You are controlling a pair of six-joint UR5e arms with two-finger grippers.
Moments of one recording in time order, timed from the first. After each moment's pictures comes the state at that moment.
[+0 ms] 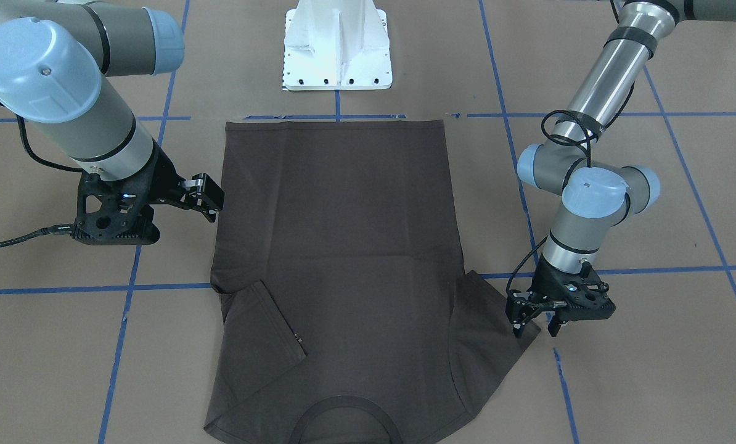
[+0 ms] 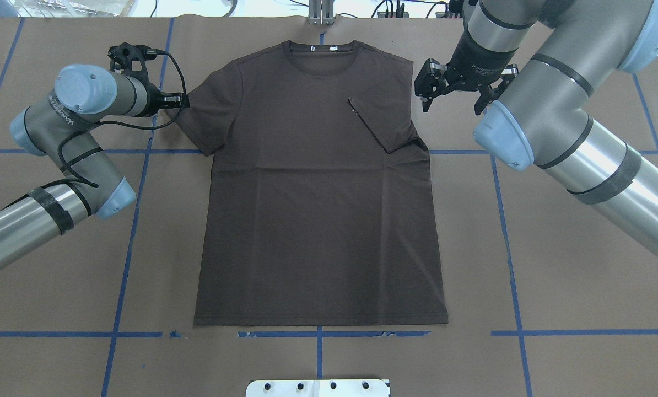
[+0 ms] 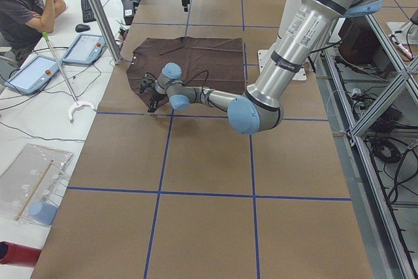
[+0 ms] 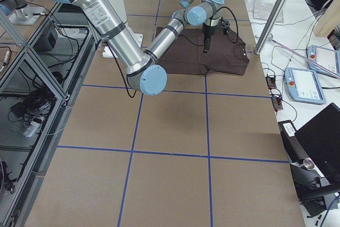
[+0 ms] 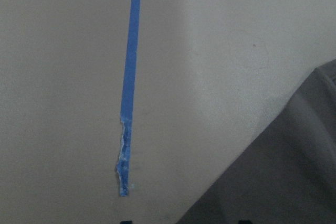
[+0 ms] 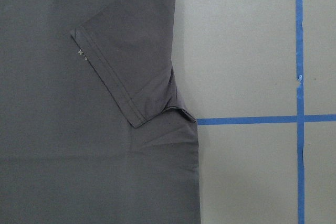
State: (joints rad) left arm -0.84 -2.14 -1.10 -2.43 -1.71 -1.05; right arm 0.93 -0.89 1.72 -1.85 2.21 0.86
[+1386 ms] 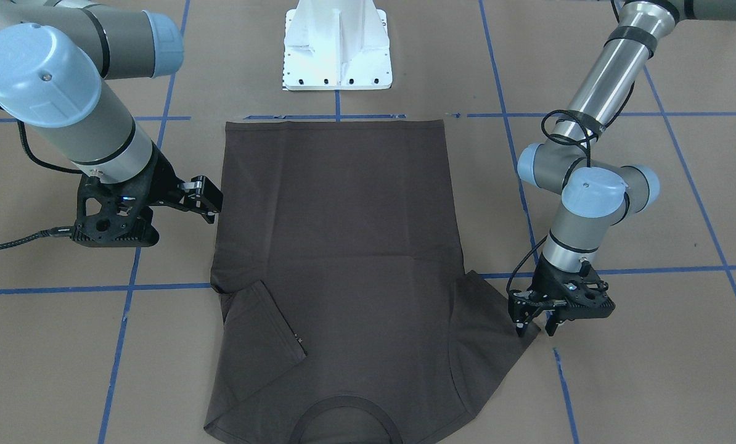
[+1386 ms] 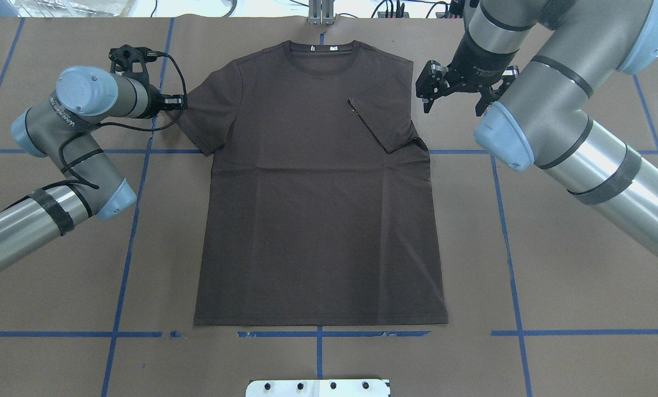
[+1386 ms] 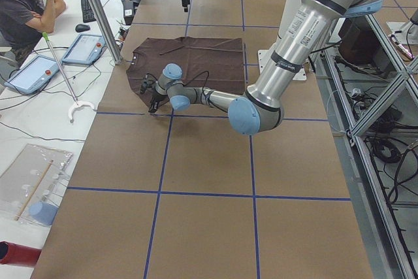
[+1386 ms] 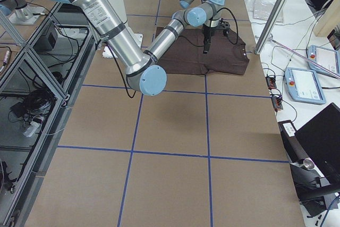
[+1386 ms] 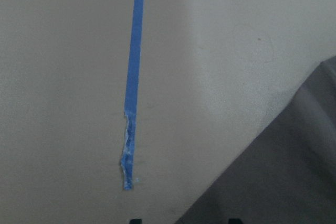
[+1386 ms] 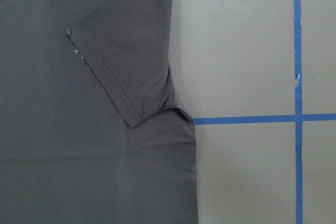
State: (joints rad) left arm -0.84 -2.14 -1.10 -2.43 -1.71 -1.05; right arm 0.93 -0.90 1.72 -1.85 2.21 0.86
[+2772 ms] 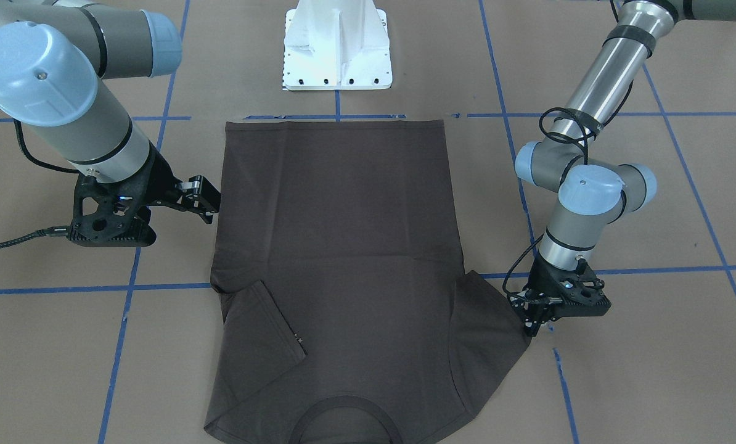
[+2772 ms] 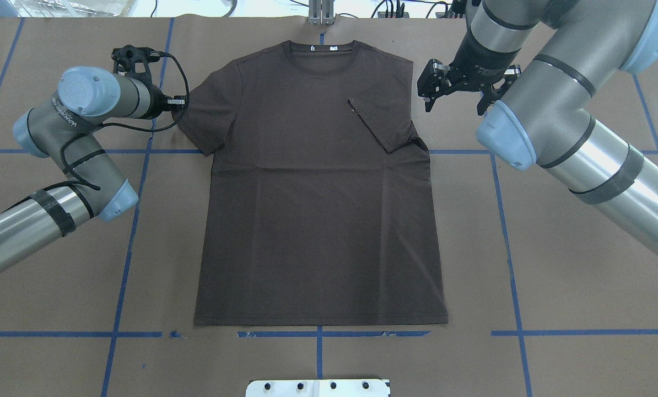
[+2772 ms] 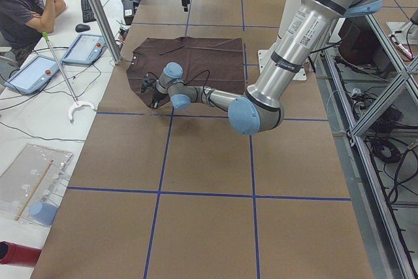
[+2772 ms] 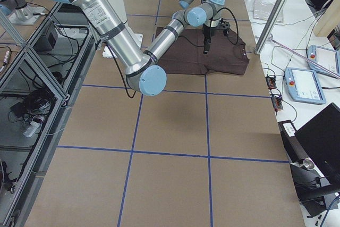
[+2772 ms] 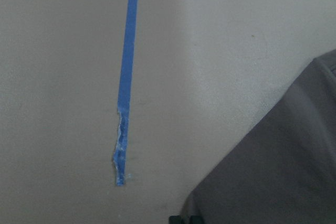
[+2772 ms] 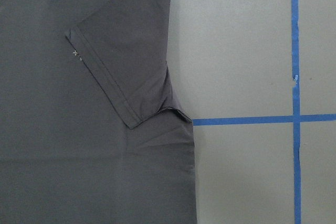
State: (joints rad) left arm -0.83 -2.14 -1.12 -2.42 -1.71 -1.05; right arm 0.94 -0.90 1.72 -1.85 2.21 0.86
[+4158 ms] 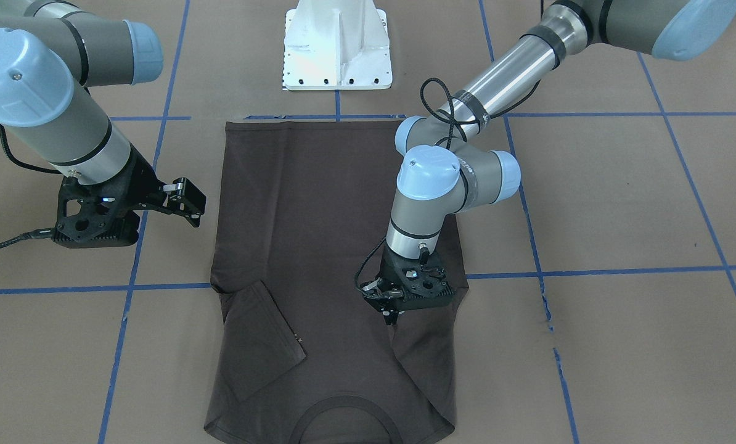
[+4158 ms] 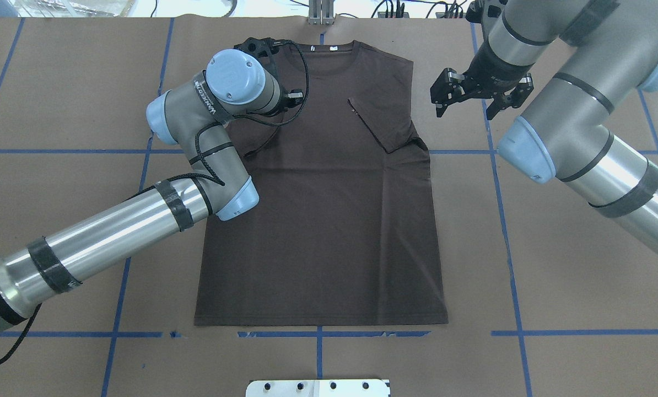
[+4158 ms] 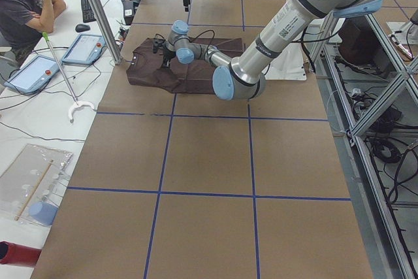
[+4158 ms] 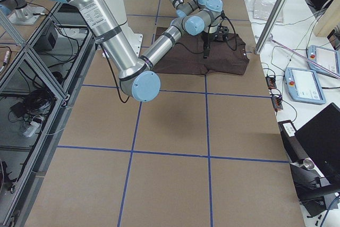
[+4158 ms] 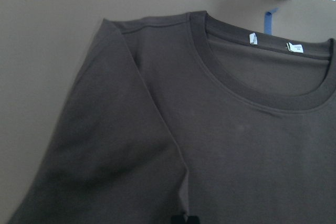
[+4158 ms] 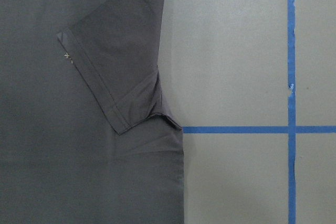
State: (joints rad) left arm -0.69 -2.50 -1.03 -2.20 -1.67 -1.31; right arm 0.94 -0.99 1.74 -1.71 2.21 0.87
